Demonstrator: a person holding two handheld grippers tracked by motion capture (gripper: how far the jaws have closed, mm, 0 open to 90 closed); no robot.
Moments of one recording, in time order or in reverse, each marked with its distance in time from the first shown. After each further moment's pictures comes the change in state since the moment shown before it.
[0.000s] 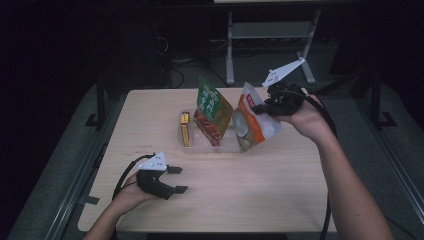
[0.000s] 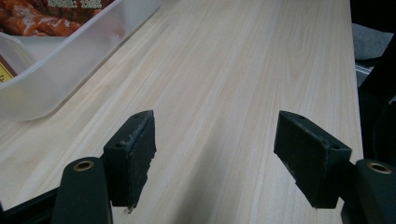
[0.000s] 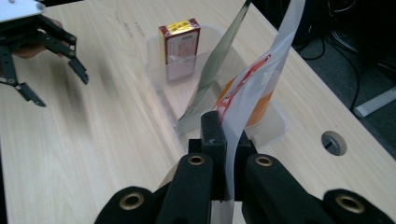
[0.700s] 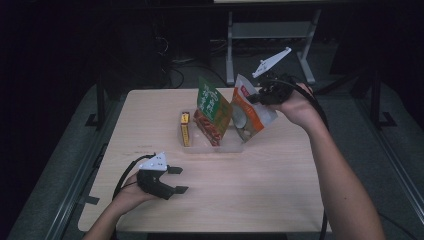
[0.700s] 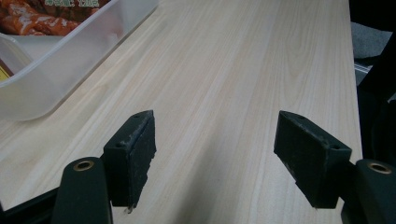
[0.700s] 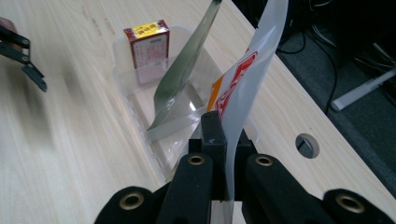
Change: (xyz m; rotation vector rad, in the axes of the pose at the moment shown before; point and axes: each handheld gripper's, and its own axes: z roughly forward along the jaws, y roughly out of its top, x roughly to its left) left arm 0.000 0.000 0.000 0.005 -0.004 0.001; right arm -0.018 0.022 0.018 0.047 -0.072 -0.010
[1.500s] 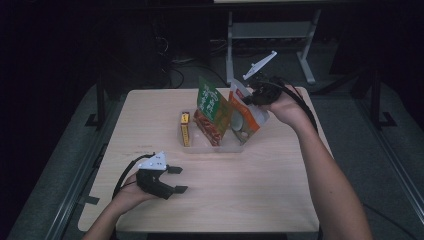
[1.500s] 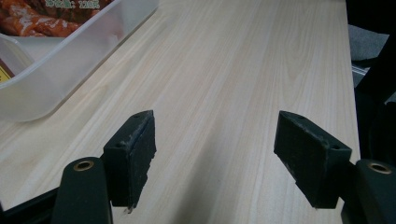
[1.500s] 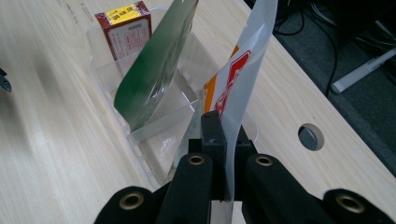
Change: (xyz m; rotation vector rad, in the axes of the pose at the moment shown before) left arm 0.002 0.000 -0.001 -0.014 -0.004 0.001; right arm -0.007 0.002 0.036 0.064 -0.015 0.045
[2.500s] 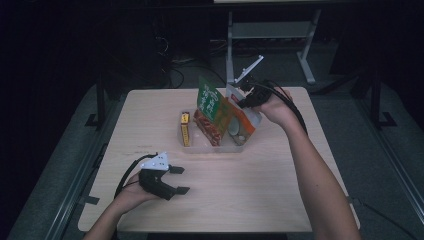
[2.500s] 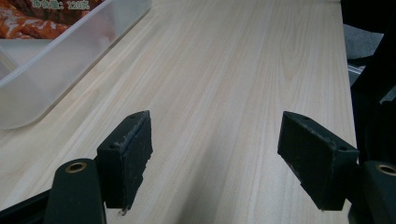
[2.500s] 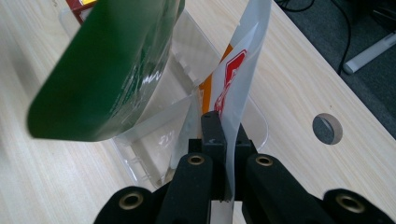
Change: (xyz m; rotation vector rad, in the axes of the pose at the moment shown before) left arm 0.000 0.001 0.006 0.004 -0.022 0.010; right arm -0.008 0.004 0.041 0.080 0.009 0.028
